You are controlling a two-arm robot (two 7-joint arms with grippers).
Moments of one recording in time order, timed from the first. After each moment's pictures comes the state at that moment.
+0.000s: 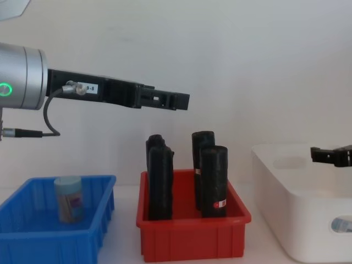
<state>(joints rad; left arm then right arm) -0.47 0.45 0.29 -1.60 -0.38 0.40 -0.71 0.43 0.24 -0.20 -1.20 0.20 0.13 0.09</state>
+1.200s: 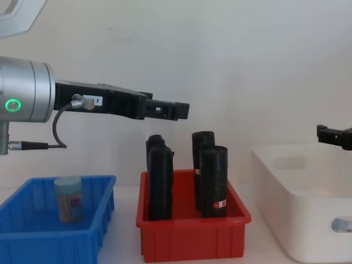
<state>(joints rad) -0.44 0.44 0.31 -1.60 -0.36 0.36 -0.63 0.32 0.27 -0.20 -1.37 0.20 0.04 0.04</state>
